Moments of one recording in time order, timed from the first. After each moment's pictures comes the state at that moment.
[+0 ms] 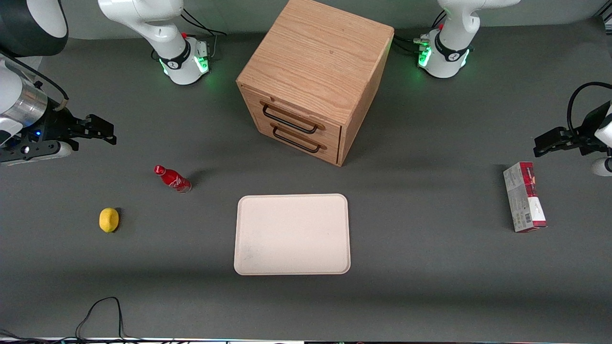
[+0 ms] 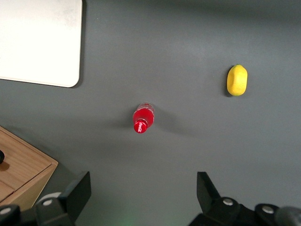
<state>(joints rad) 0.03 -0.05 0.01 -1.75 0.01 1.65 -0.08</state>
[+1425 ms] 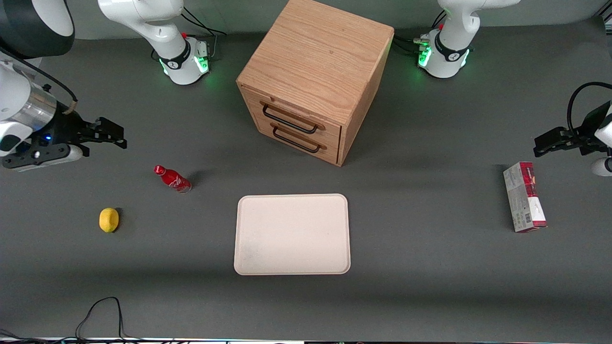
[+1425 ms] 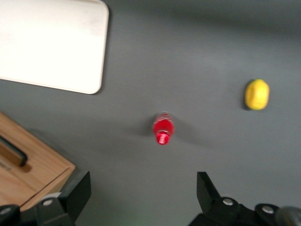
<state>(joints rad) 0.05 0.01 0.05 -1.69 0.08 1.65 -0.08</state>
